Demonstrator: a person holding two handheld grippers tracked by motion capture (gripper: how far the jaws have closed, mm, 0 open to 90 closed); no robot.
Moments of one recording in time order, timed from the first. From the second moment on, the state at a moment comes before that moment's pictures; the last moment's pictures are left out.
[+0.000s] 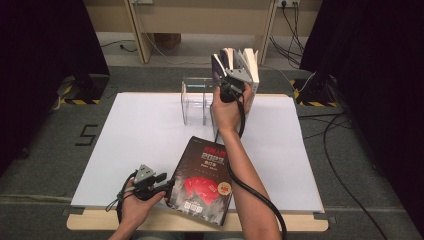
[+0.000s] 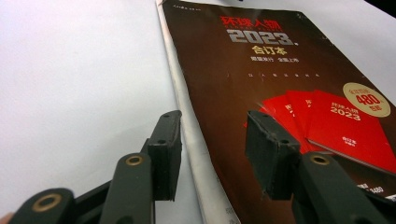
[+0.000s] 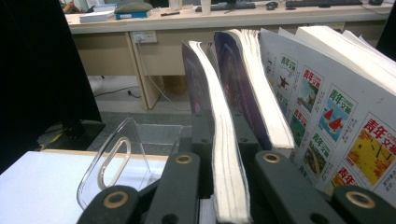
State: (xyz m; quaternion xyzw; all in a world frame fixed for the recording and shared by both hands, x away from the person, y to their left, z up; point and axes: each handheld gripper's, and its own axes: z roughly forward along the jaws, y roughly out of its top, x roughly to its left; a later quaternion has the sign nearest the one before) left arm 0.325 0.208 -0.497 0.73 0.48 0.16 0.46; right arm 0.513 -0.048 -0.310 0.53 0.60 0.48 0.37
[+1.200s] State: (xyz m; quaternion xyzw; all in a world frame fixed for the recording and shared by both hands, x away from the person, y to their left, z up) left arm 0.324 0.205 -0.497 0.73 0.47 0.15 0.46; right arm 0.501 -0.053 -0.296 0.54 0.63 0.46 0.32
